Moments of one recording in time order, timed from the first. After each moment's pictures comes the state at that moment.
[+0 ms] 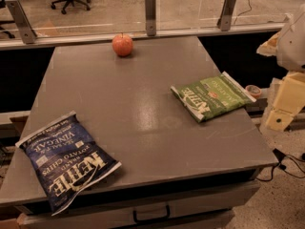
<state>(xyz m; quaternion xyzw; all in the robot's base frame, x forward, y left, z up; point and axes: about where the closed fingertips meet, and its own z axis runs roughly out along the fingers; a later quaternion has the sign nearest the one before) 0.438 -0.217 0.976 -0.60 0.78 -0.03 0.16</state>
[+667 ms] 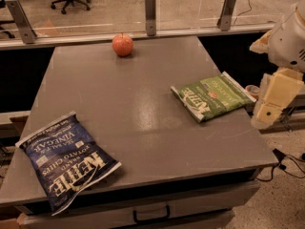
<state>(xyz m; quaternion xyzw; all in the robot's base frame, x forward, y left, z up) 0.458 -0.213 0.972 -0.61 0.78 -0.03 0.18</state>
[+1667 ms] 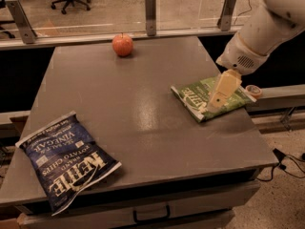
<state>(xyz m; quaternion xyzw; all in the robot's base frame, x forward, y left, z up) 0.570 -0.185 0.884 -0.57 0.80 0.06 0.19</state>
